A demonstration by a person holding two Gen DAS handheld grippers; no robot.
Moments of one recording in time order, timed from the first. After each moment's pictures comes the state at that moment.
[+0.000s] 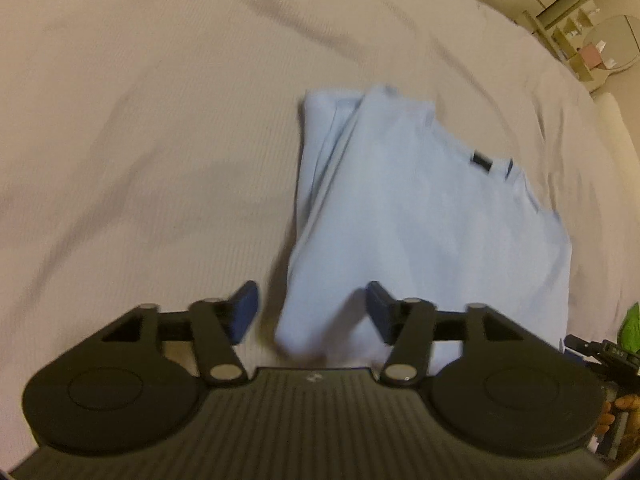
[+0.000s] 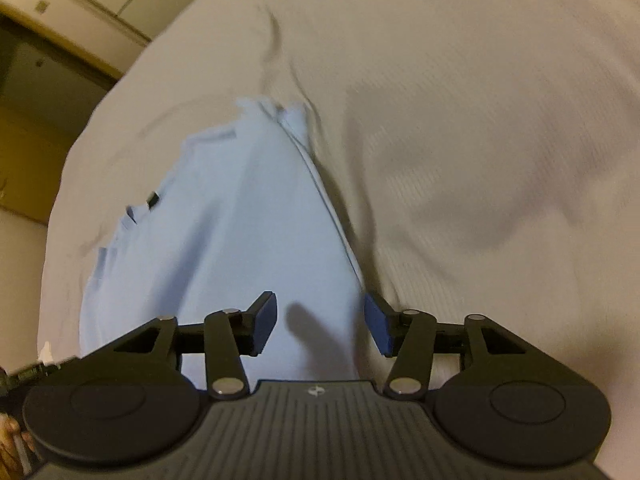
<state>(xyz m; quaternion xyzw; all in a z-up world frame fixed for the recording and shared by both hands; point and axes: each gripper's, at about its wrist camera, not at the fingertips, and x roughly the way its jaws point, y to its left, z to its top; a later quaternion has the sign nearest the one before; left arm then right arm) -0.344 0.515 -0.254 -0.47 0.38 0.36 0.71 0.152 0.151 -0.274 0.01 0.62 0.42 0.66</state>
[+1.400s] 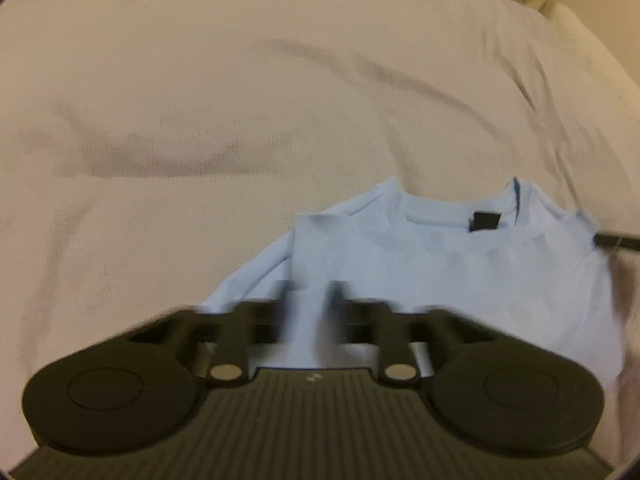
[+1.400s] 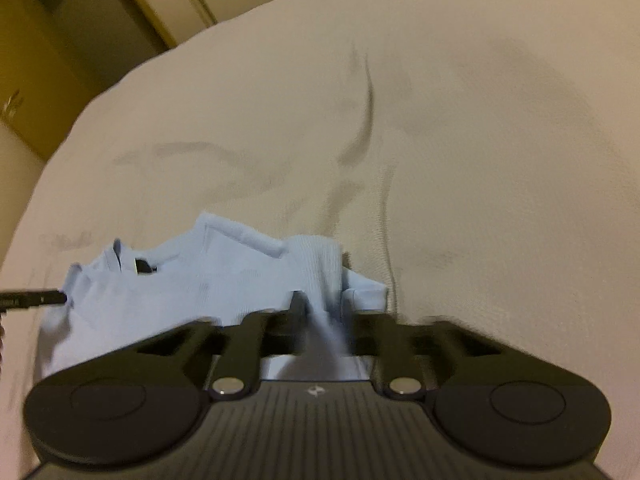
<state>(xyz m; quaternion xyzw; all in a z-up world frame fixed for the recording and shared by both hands) -0.225 0.616 -0.261 -0.29 0.42 0.31 0.80 0.189 0.298 -0.259 -0.13 0.49 0.52 0.69</state>
